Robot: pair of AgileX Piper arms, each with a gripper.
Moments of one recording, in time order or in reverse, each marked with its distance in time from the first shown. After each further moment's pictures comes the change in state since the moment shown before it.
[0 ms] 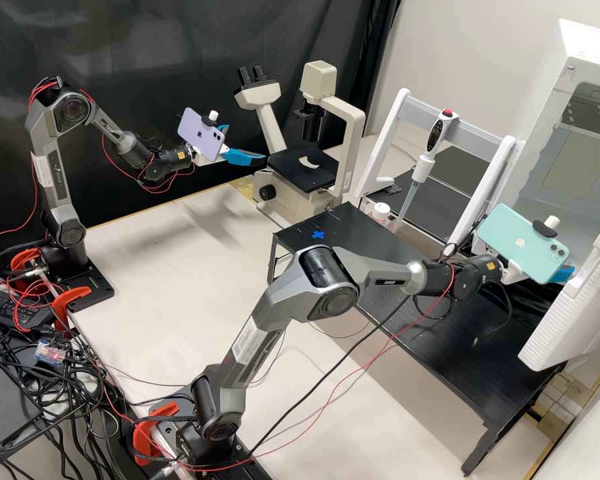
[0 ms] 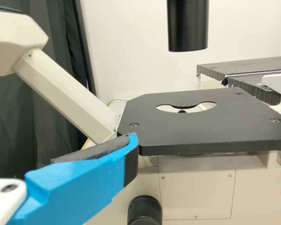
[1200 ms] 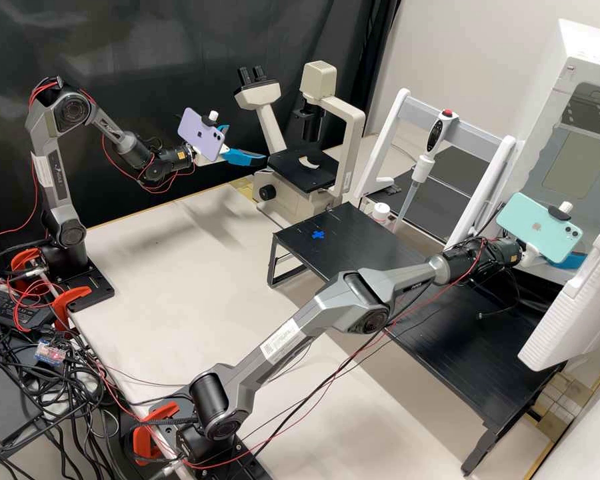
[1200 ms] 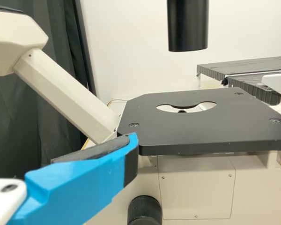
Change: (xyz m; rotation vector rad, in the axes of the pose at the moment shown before) left arm 0.000 0.000 0.000 0.000 0.000 0.000; right arm 0.076 -0.028 -0.014 -0.037 -0.022 -0.046
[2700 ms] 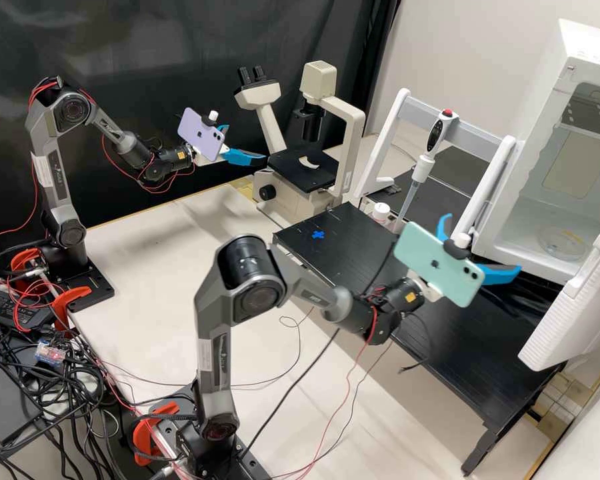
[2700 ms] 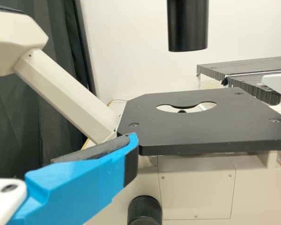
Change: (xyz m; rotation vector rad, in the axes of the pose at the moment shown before) left arm 0.000 0.000 0.000 0.000 0.000 0.000; right arm -0.280 -0.024 0.033 0.049 0.428 0.190
